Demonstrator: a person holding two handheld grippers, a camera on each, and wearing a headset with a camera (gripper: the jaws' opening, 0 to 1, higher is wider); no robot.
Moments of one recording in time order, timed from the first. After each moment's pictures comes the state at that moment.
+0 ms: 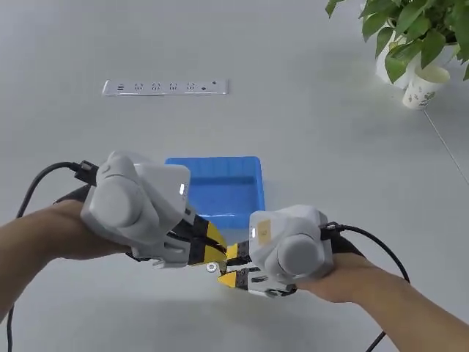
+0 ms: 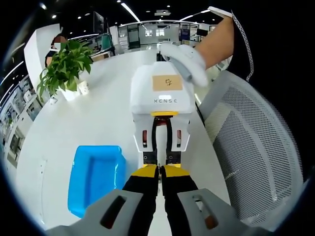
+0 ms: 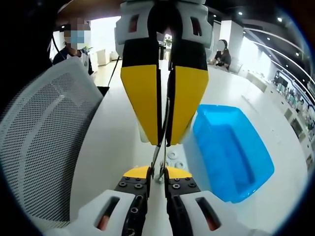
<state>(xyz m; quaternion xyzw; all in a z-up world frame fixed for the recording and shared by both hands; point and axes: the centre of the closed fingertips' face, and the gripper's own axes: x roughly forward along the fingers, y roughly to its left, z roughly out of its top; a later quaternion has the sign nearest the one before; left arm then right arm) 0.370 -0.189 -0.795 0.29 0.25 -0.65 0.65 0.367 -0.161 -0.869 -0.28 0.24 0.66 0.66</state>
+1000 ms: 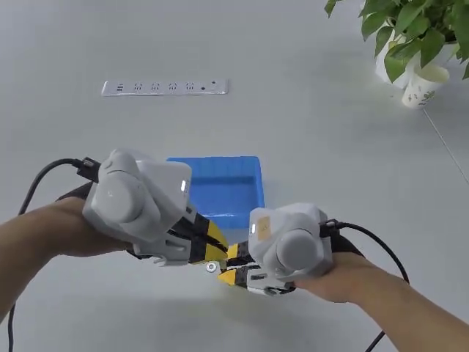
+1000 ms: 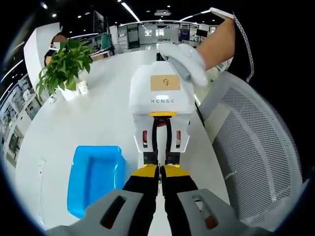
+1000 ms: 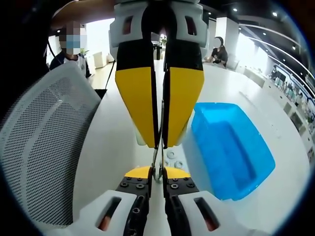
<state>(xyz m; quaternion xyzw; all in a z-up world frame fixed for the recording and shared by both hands) 0.370 -0.191 -0.795 0.29 0.26 -0.66 0.65 0.368 -0.161 -0.869 -0.27 0.25 0.65 0.67</state>
